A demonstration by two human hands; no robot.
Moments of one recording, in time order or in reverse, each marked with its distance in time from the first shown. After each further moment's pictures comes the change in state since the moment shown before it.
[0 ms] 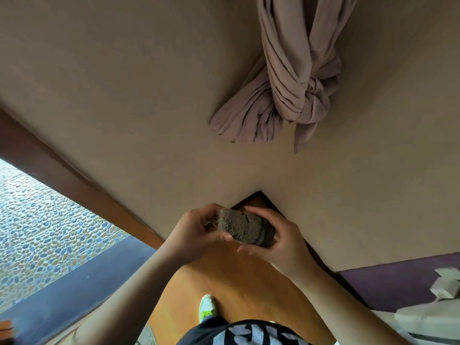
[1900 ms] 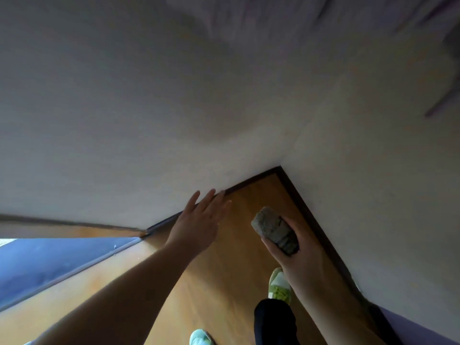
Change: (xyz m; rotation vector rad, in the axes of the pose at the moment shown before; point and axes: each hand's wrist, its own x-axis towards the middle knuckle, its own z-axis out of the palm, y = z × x) left_hand 0.163 -0.413 0.132 1.276 -0.269 -0.154; right_hand 0.073 0.435 0.055 -0.173 0.102 0.393
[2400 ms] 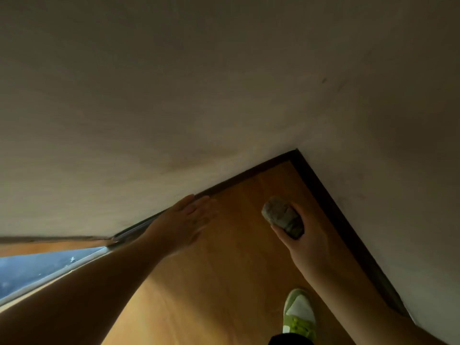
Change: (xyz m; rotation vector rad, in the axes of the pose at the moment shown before) left_hand 0.076 -0.046 0.233 0.181 -0.175 0.251; right_hand 0.097 0.220 0.121 -0.158 -0.019 0.090
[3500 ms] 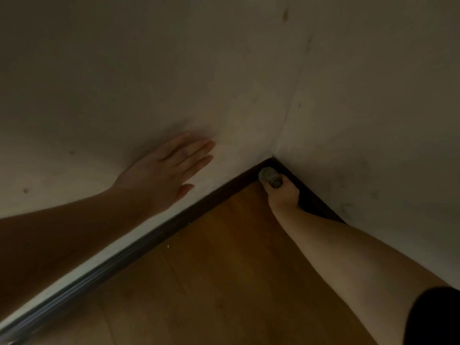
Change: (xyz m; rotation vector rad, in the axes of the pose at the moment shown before) left_hand 0.161 -0.046 -0.017 0.803 0.375 -0.078; right_hand 0.244 0.157 0.109 0.150 0.300 0.303
